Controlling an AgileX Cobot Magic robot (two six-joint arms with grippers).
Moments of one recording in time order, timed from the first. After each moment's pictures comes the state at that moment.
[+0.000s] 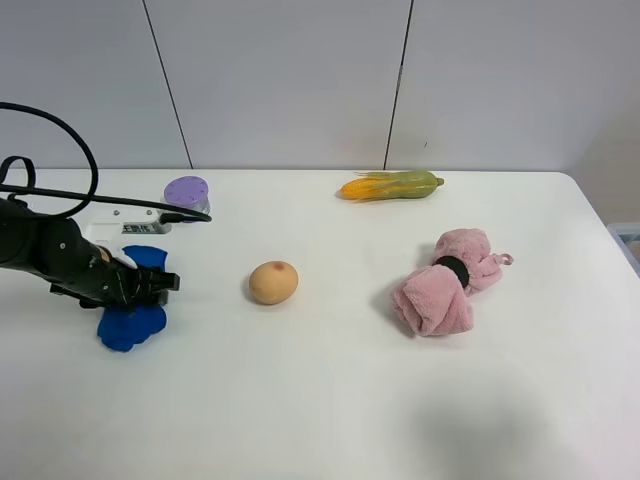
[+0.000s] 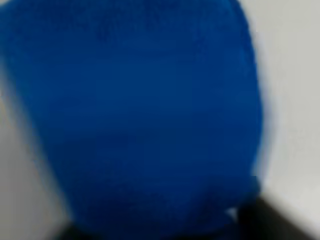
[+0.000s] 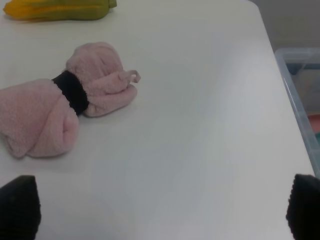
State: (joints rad) left arm -0.18 1.81 -0.68 -0.01 0.09 -0.20; right arm 0.05 0.00 -0.50 -0.04 1.06 0.00
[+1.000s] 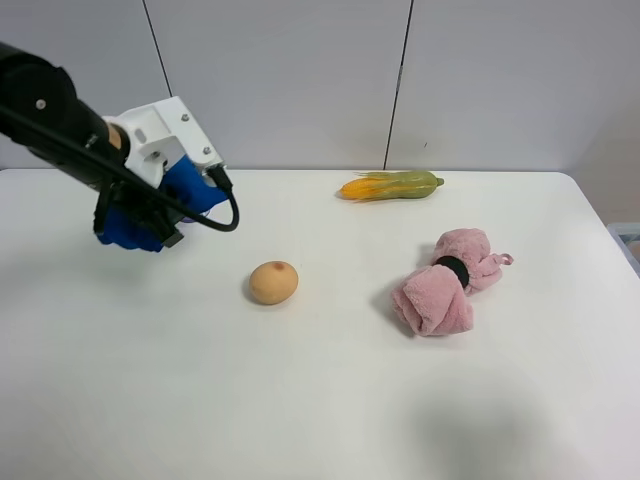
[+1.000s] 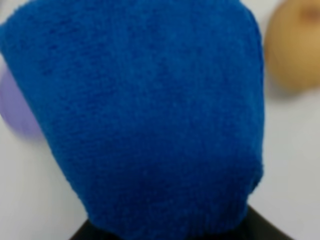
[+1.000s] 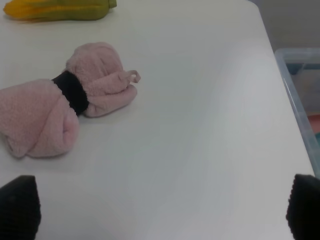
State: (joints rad) left arm -0.44 1.58 -1.11 0.11 0.61 0.47; right arm 0.05 0.00 -0.50 -0.04 1.06 0.00
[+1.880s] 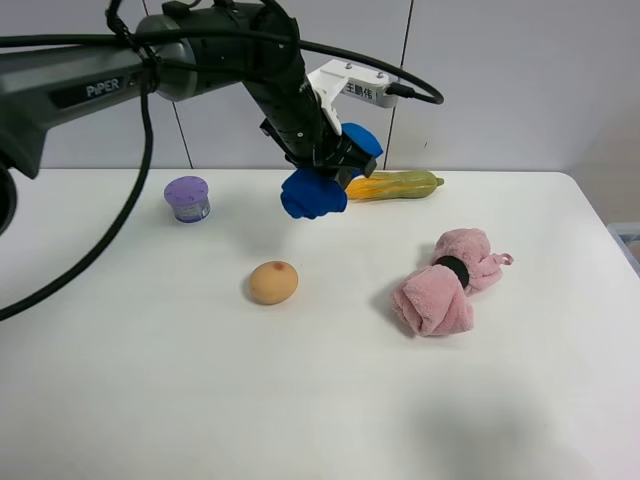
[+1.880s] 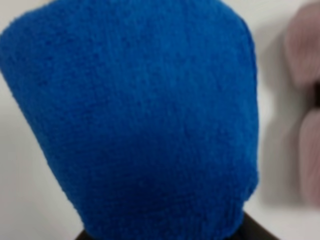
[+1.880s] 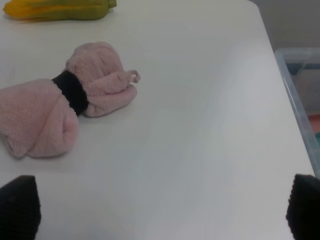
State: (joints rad) left arm -0.64 2.18 -1.94 -0.13 0.87 0.09; right arm 0.05 0.00 -0.50 -0.04 1.06 0.00
